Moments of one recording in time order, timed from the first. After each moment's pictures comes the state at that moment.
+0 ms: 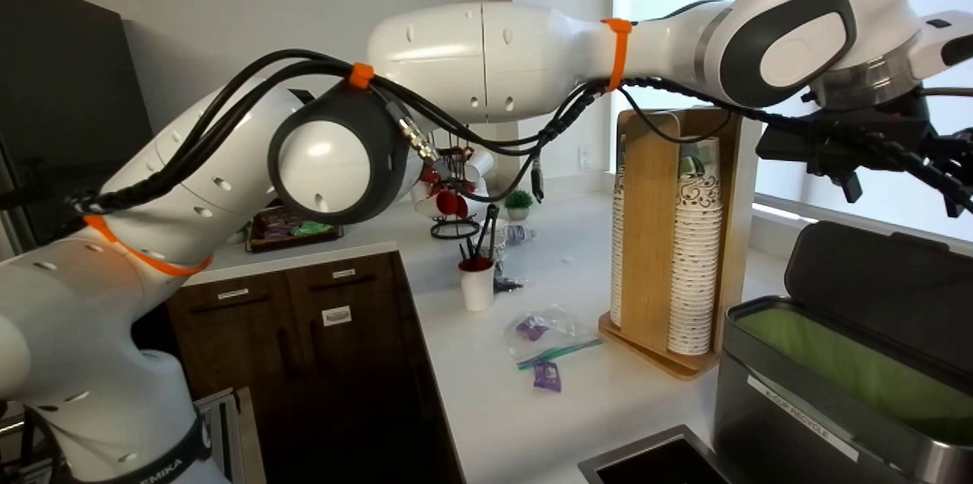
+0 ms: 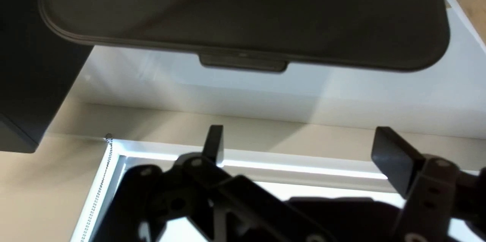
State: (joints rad) arm -0.54 0.93 -0.11 -0.64 0.24 2.15 -0.43
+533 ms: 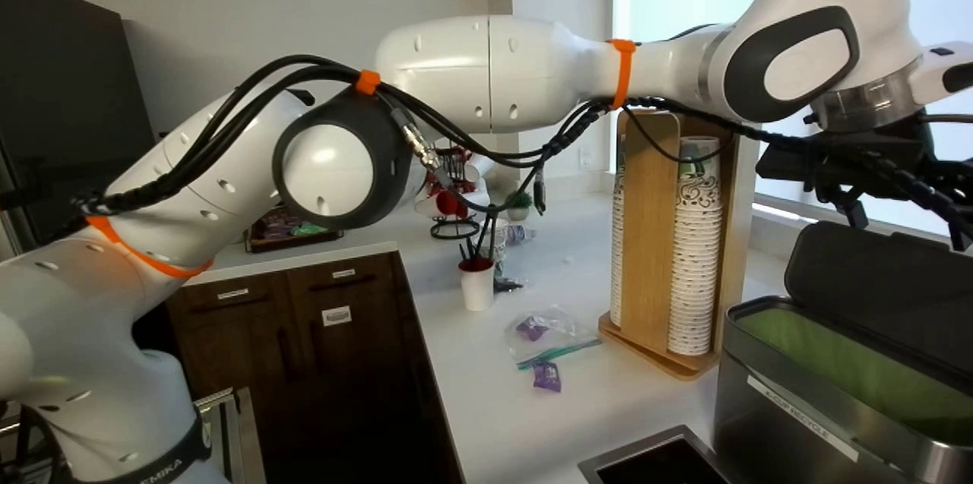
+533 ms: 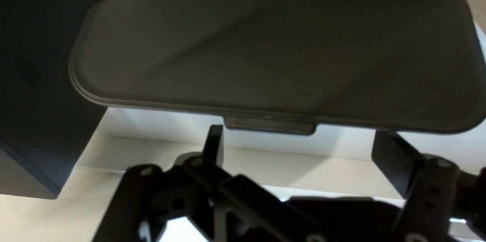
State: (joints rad) arm -0.52 0.95 -0.16 -0.64 0.18 2.11 -0.37
